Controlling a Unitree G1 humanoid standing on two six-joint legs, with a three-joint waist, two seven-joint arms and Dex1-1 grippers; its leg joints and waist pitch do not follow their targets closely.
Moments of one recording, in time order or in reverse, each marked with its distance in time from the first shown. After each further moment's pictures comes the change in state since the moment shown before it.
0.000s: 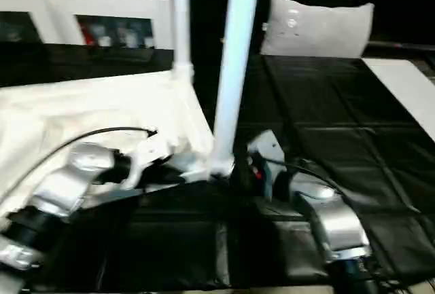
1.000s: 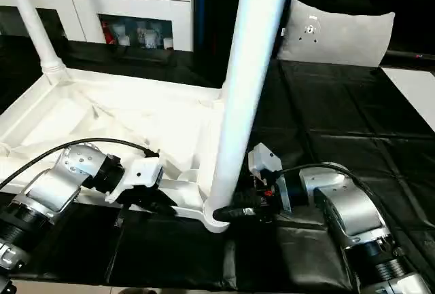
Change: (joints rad) left arm -0.013 0.052 -0.073 0.033 -0.037 -0.172 -0.223; right arm -0.080 -0.115 0.097 0.051 0.078 -0.026 0.371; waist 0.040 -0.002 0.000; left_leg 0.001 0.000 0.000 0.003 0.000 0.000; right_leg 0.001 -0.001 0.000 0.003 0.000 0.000
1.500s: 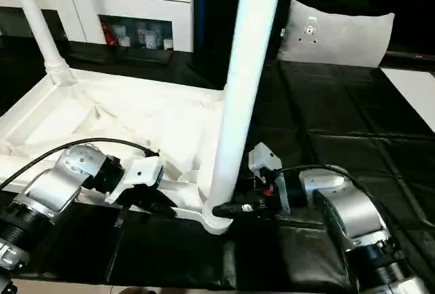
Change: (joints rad) left arm 0.000 -0.014 0.012 -0.007 -0.005 0.092 0.017; right arm 0.029 0.039 -0.027 -0.036 0.021 0.084 -0.088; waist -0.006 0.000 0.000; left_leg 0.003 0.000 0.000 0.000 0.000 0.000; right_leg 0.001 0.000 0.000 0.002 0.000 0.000
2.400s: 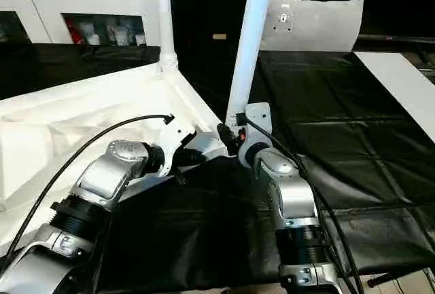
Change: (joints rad) left arm -0.075 -0.346 0.153 0.038 0.082 0.404 0.648; right arm -0.109 0.501 -0.207 0.087 -0.242 0.059 -0.988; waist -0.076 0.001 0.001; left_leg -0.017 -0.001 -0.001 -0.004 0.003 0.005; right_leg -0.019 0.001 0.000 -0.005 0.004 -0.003
